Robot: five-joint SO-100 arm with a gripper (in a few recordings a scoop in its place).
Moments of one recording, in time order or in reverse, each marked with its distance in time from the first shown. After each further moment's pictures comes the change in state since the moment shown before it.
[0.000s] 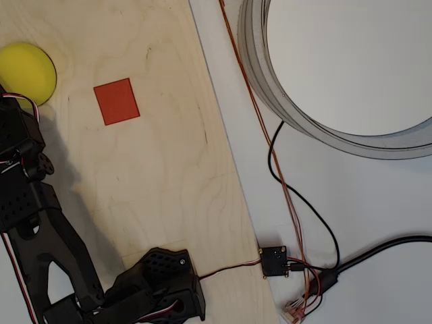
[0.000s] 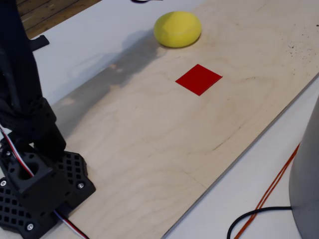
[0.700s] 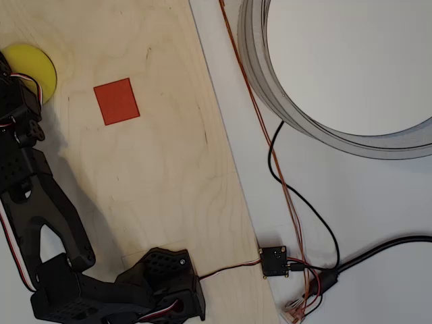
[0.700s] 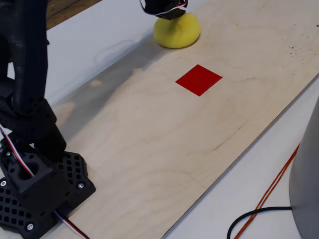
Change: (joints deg) arm 0.4 -16.9 -20.0 19.7 2.9
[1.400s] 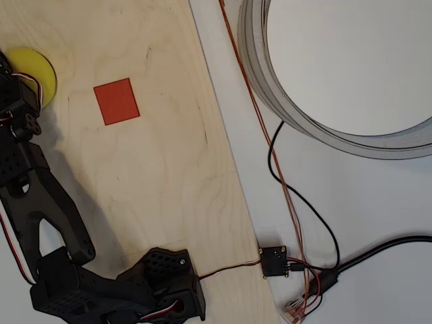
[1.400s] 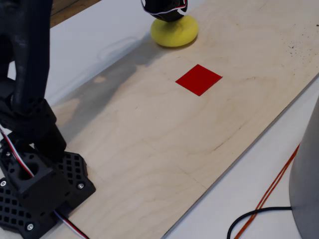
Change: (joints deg) arm 0.4 -4.9 -5.4 6.5 3.0
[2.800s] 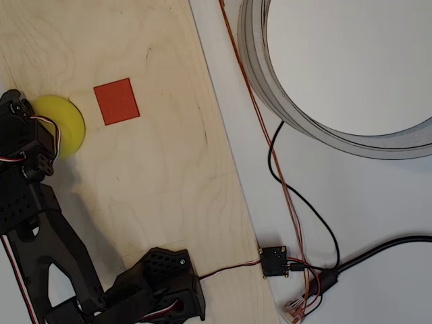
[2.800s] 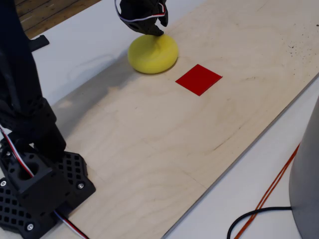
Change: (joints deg) arm -0.8 26.0 24.8 6.5 -2.6
